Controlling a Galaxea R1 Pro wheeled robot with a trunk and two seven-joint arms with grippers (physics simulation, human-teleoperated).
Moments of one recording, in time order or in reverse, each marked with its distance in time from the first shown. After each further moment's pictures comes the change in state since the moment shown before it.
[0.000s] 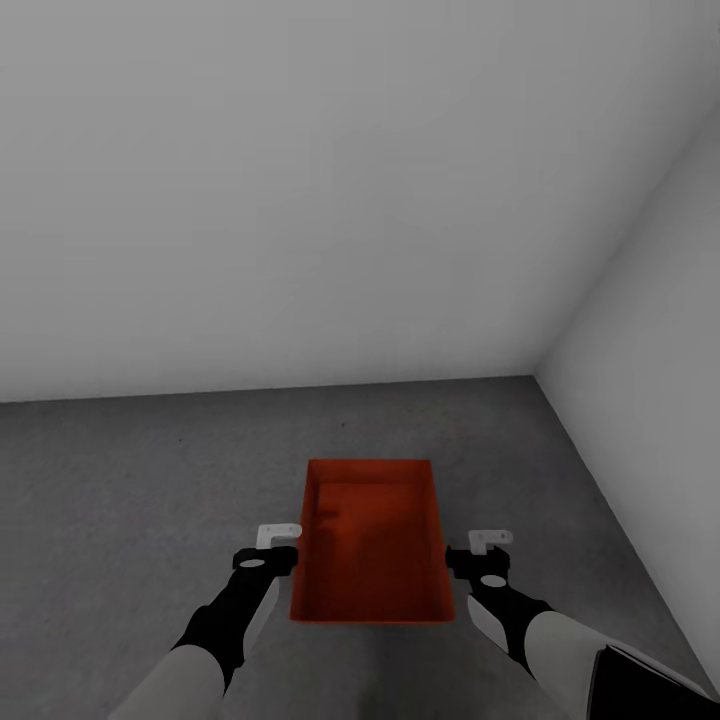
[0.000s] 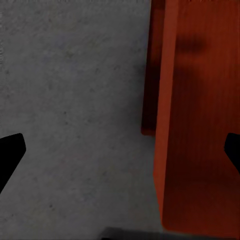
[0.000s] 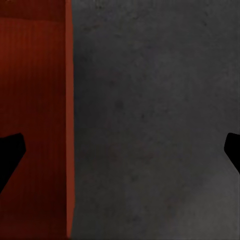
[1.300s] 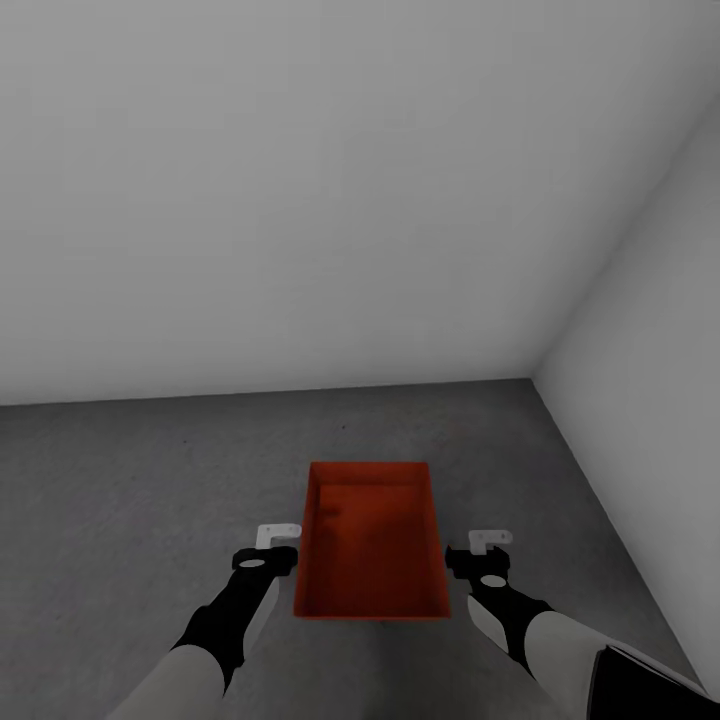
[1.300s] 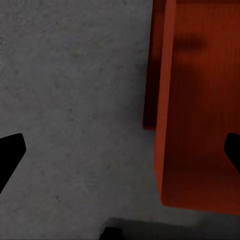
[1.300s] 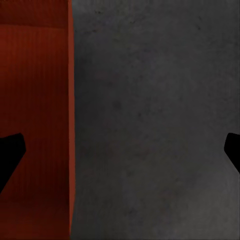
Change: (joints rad) left arm 0.000 0.000 0.001 0.001 -0.001 0.000 0.004; right arm 0.000 0.000 0.001 0.000 0.000 0.000 0.000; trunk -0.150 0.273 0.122
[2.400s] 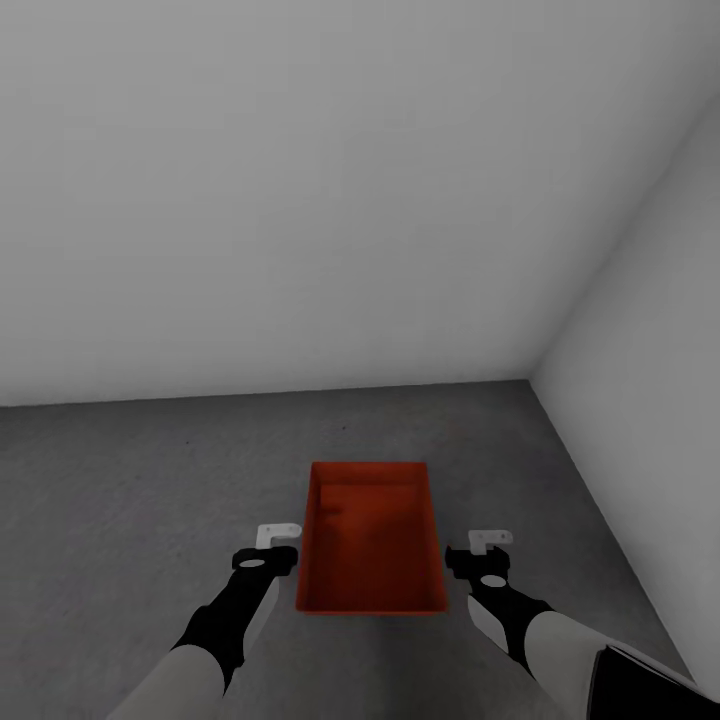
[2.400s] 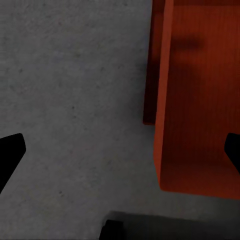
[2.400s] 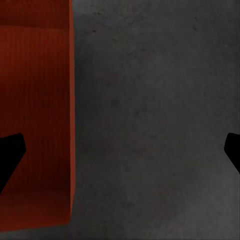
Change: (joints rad) left arm 0.000 0.000 0.000 -0.001 0.000 -0.001 -0.001; right arm 0.000 0.000 0.000 0.000 0.000 0.001 0.000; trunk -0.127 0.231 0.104
